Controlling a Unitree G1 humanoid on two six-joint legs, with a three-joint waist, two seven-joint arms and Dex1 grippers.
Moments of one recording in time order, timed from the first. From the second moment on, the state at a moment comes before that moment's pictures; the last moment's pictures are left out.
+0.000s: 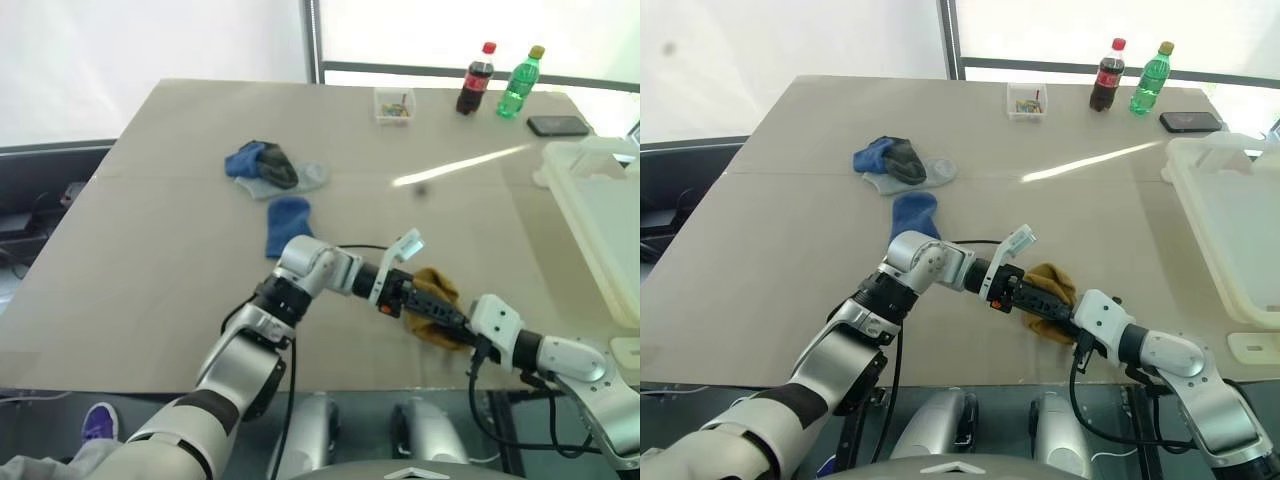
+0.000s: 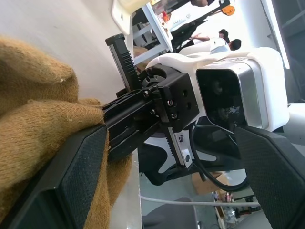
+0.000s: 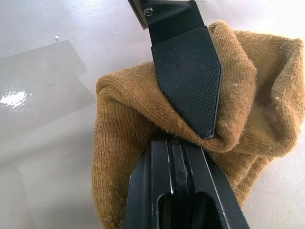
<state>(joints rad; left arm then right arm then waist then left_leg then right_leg) -0.82 0.14 -0.38 0.38 -0.63 1.18 -1.13 0.18 -0.68 0.10 -0.45 0.15 0.25 0.77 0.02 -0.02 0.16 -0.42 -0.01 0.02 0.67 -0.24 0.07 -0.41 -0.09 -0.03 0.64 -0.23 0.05</state>
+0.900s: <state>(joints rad) -0.80 0.04 -0.16 0.35 -0.66 1.22 -0.92 0.17 -0.67 0.11 -0.44 0.14 0.24 0.76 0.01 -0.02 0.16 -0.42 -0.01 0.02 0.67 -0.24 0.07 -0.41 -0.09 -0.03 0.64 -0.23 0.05</state>
